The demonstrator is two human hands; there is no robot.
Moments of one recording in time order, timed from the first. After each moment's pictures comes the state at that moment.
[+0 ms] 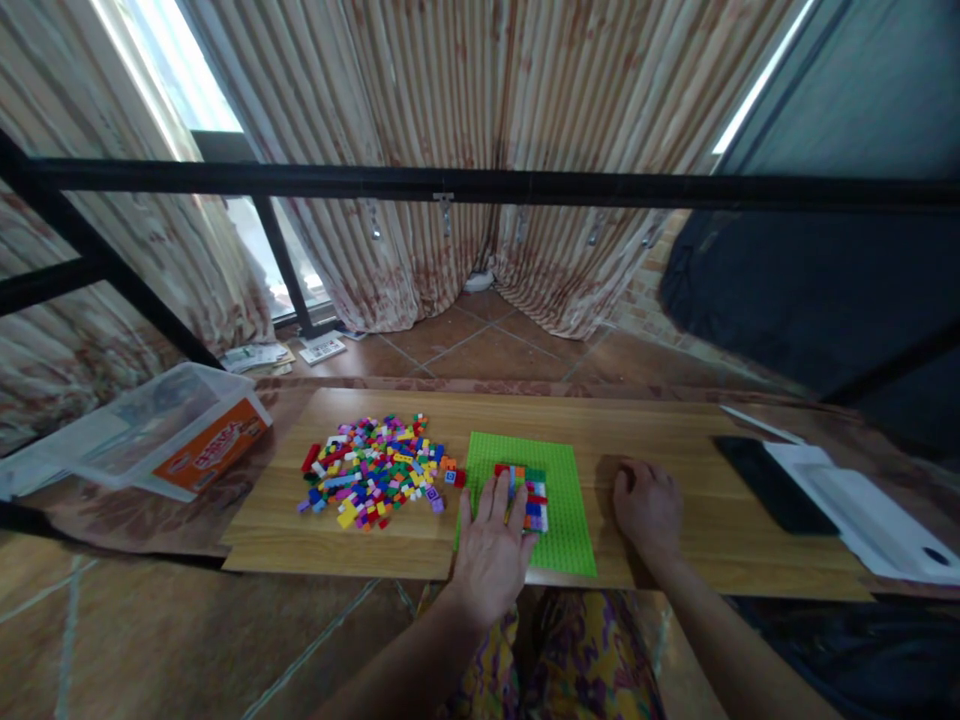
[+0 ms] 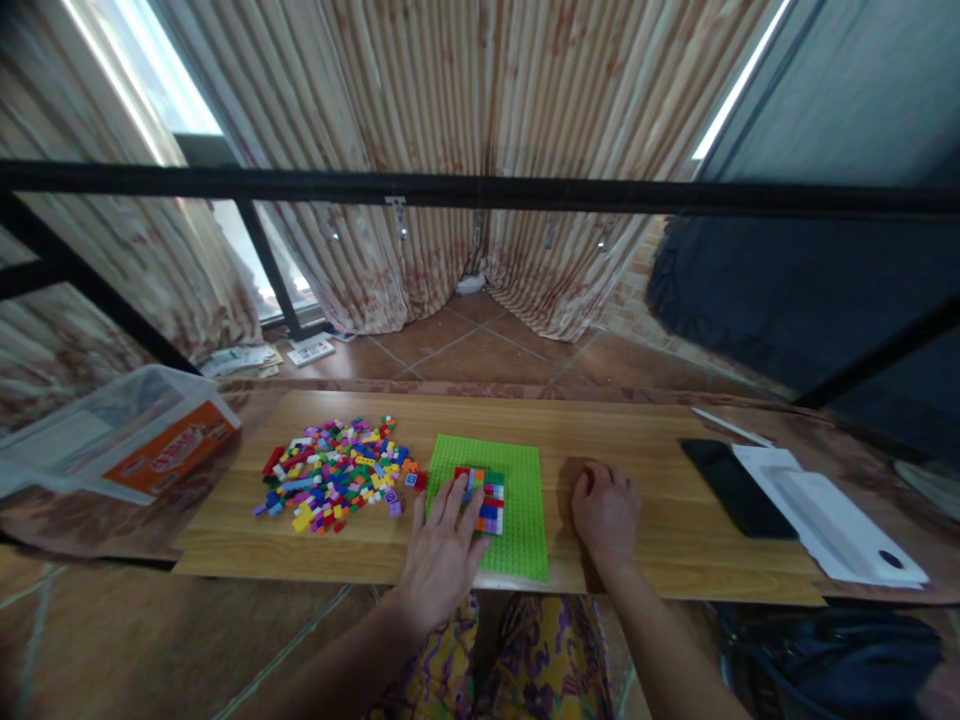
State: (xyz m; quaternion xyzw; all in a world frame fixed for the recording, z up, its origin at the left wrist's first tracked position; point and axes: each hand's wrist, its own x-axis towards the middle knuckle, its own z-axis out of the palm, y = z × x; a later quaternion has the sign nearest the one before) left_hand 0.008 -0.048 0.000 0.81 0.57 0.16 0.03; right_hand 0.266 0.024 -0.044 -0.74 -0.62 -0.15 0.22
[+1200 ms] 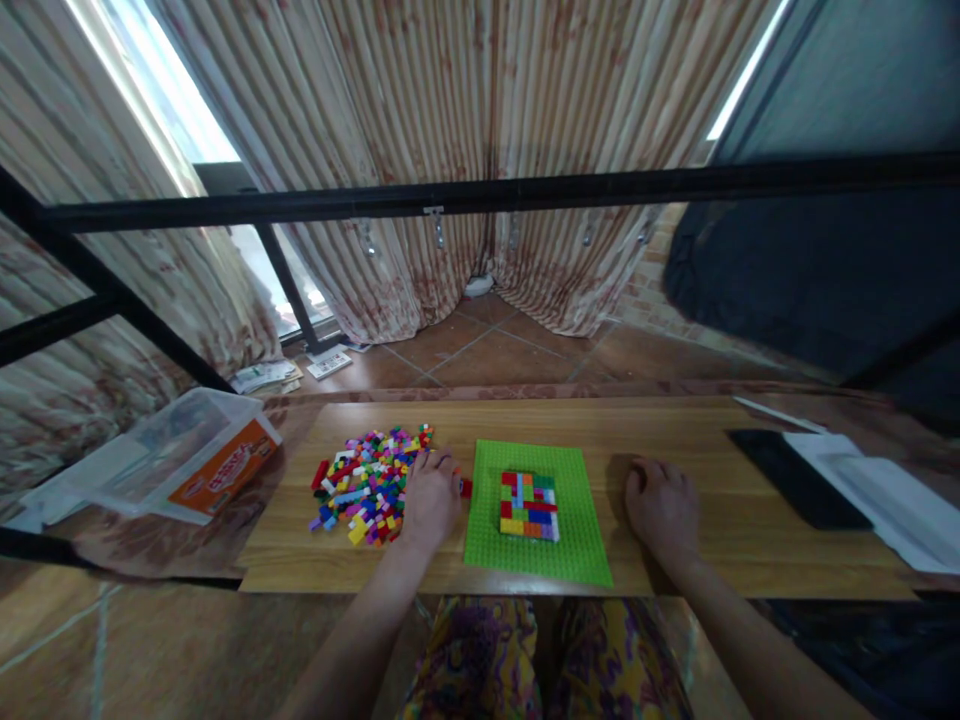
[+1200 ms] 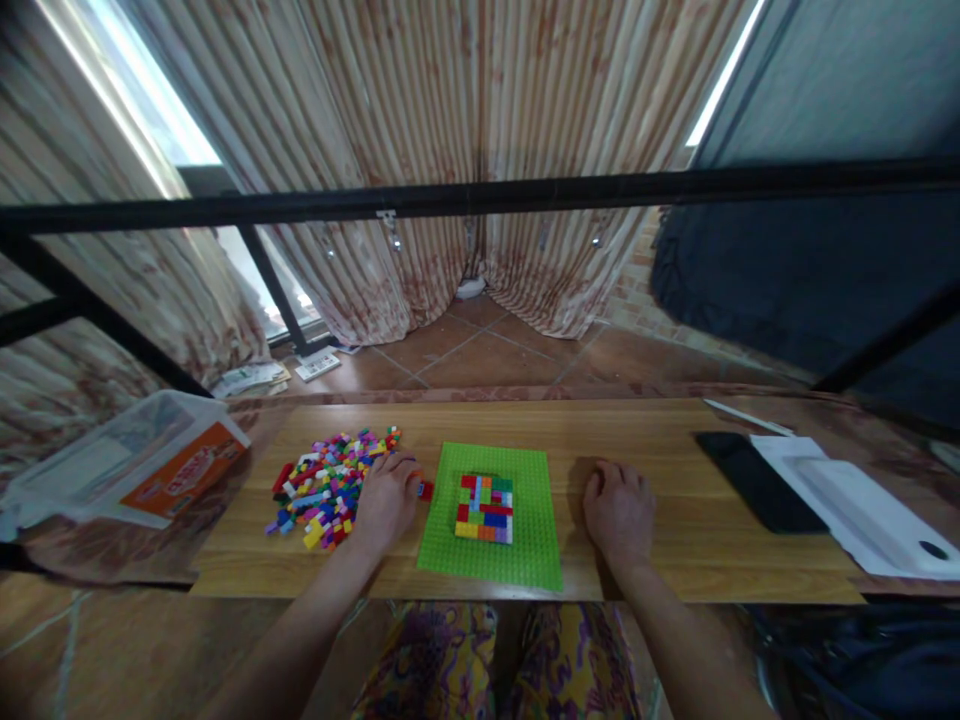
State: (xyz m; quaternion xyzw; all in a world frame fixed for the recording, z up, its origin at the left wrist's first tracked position) left_hand -0.075 0.022 0.020 0.75 0.62 0.23 0.04; right_hand 0.264 0.025 -0.044 -0.75 -0.61 -0.15 0.19
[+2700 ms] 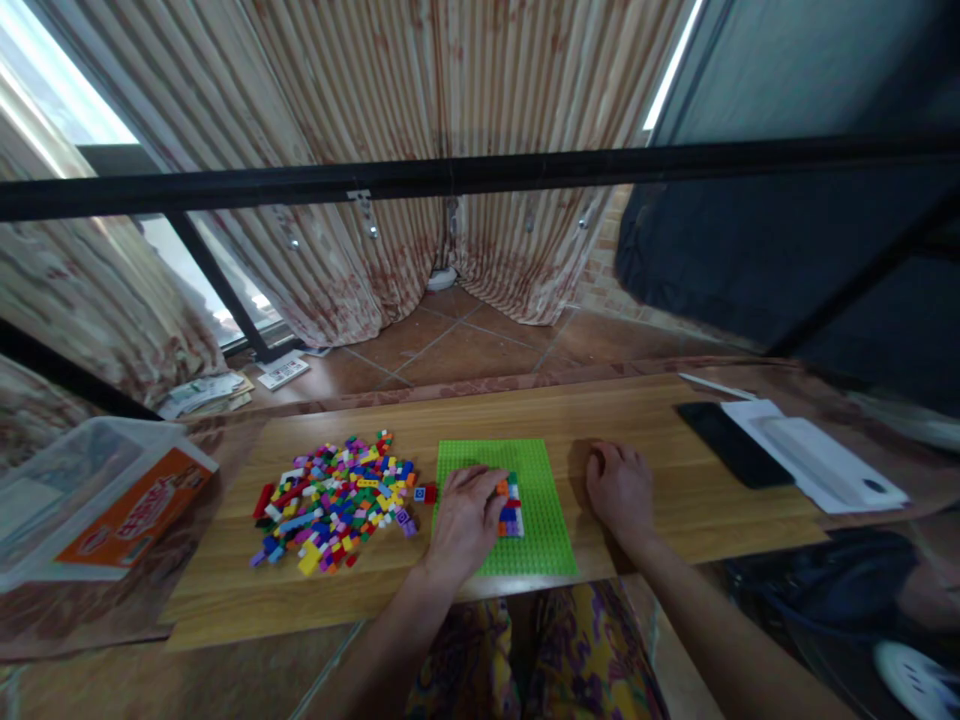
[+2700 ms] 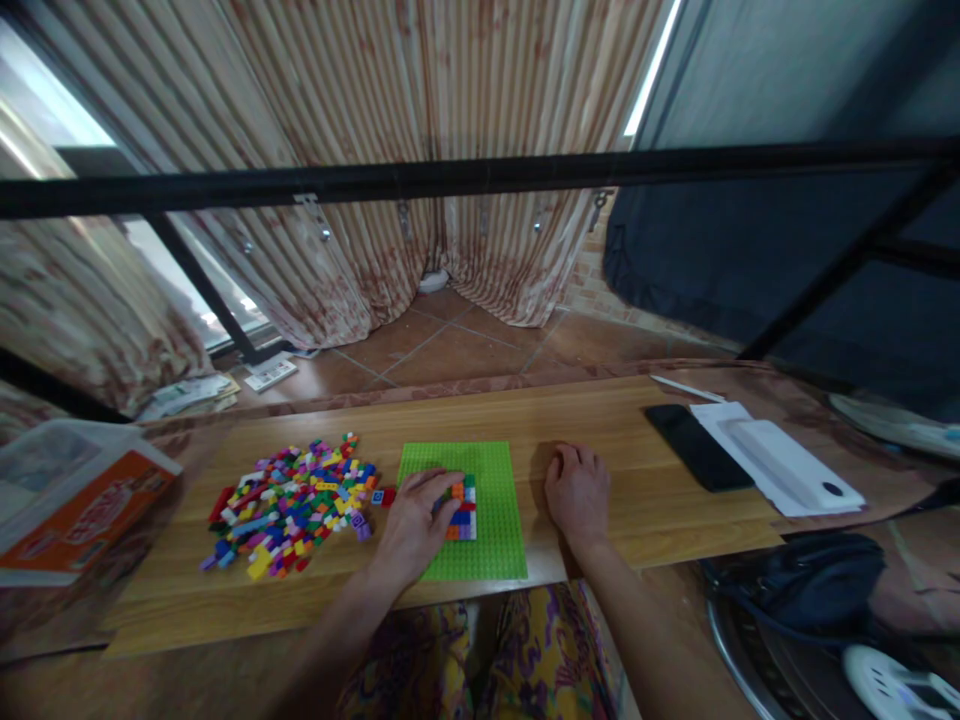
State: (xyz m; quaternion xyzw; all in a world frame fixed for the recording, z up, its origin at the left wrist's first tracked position) left_hand 0.000 0.008 0.012 0.80 0.49 0.30 0.19; right_hand 0.256 0.025 -0.036 -0.76 -0.59 -0.12 0.22
